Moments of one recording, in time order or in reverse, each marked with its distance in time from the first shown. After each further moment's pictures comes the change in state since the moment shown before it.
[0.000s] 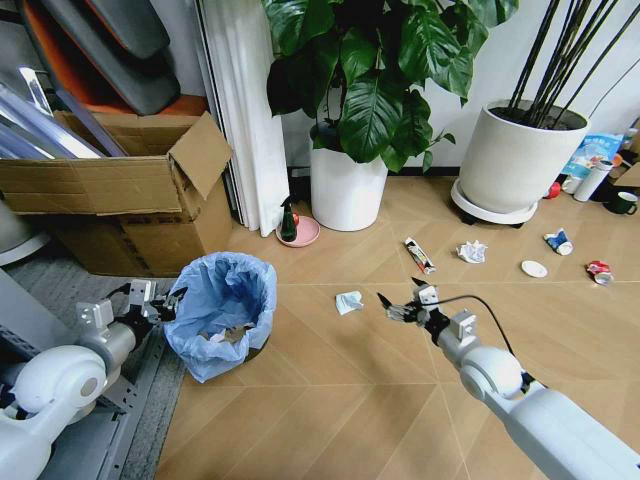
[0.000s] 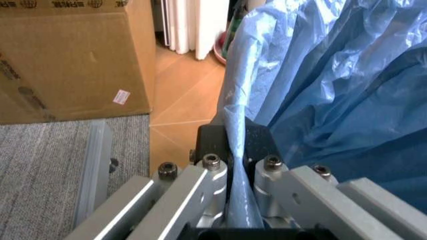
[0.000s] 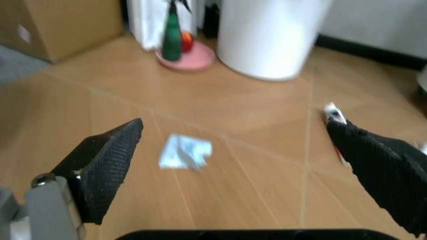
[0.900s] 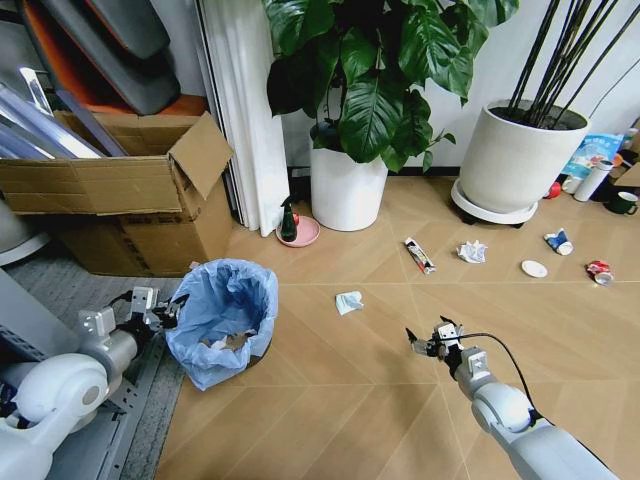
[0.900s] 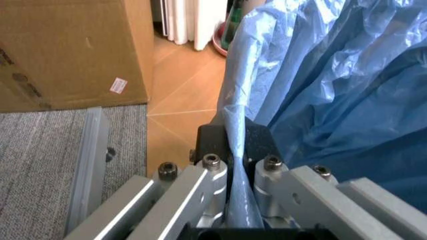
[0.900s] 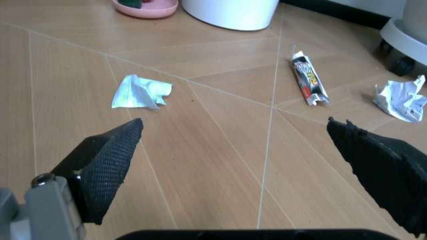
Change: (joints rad) left arm 0.032 -0.013 -0.004 0.002 0.015 -0.005 0.008; right arm -0.042 0.073 0.045 -0.169 -0.096 0.064 0.009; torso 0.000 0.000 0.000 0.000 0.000
